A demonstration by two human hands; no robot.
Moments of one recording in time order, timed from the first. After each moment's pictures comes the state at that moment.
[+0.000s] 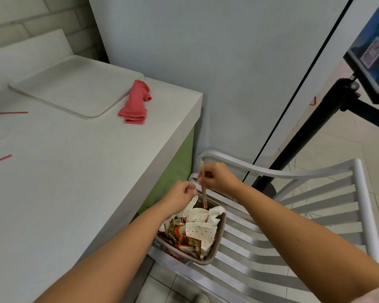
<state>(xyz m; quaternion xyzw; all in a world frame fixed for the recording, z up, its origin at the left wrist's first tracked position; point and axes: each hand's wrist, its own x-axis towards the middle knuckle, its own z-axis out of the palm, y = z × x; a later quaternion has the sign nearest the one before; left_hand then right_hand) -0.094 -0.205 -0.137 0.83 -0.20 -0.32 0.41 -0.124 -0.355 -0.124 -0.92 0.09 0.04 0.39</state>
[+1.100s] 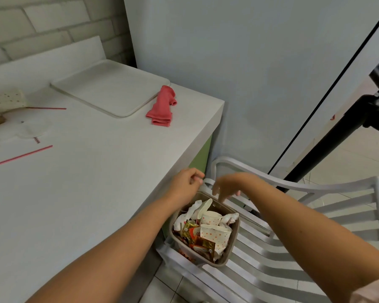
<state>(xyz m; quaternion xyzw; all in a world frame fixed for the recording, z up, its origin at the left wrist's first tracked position) -0.089 -0.168 -0.091 0.85 -0.22 -0.18 0.43 -0.101 -0.322 -0.088 -0.89 0.03 0.45 0.04</state>
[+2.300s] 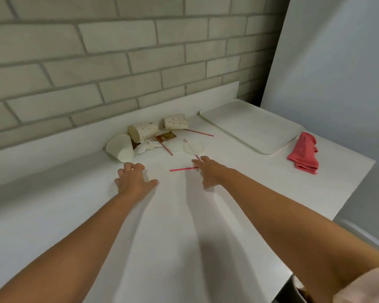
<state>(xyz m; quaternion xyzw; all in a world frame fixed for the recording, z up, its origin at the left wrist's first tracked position) 0.020 0.266 -0.040 0.97 0.17 0.02 0.19 0.066 0.053 -0.023 -0.97 -0.16 0.17 0.06</state>
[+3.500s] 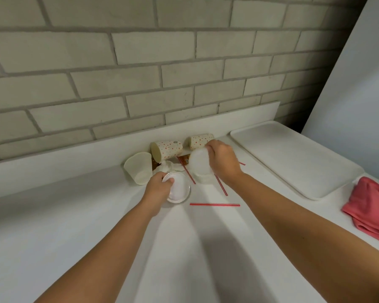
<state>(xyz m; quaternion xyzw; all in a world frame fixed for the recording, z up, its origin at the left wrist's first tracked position) 0.089 0.262 -0.026 0.78 0.23 0.03 0.58 0.168 0.108 0.013 -0.93 -0.18 -0.15 0.29</state>
